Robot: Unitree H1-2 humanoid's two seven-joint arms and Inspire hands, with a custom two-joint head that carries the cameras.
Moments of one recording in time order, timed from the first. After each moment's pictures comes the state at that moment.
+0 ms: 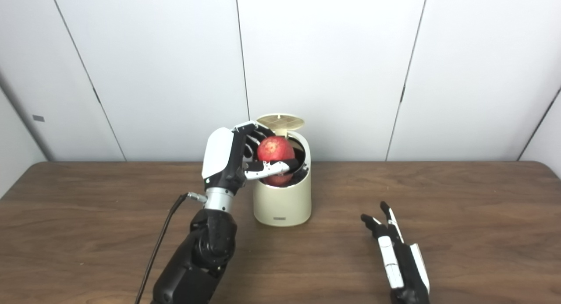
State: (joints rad) left arm -0.58 -0.01 -0.24 0.28 0.71 0.08 0.36; right arm 0.00 -0.05 -0.01 -0.10 -0.06 -0.01 -0.01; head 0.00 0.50
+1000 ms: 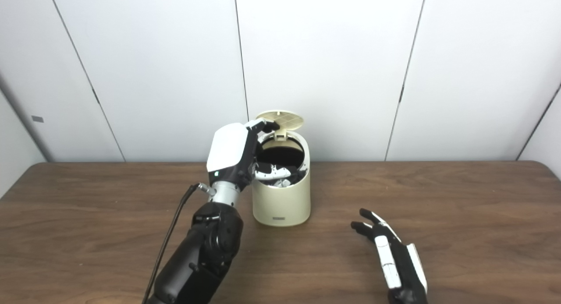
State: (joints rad) left arm -0.61 0.02 -0.34 0.20 0.86 0.30 0.23; right arm 0.00 -0.06 0.01 -0.13 -0.06 0.05 -0.01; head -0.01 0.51
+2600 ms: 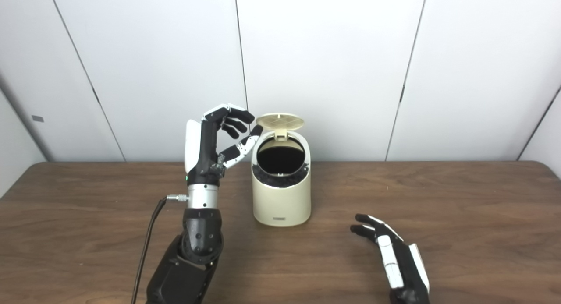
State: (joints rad) left arm -0.58 -0.03 -0.11 0.30 0.50 -0.26 0.48; right arm 0.00 -0.07 0.00 -0.13 -0.04 0.05 0.00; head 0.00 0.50
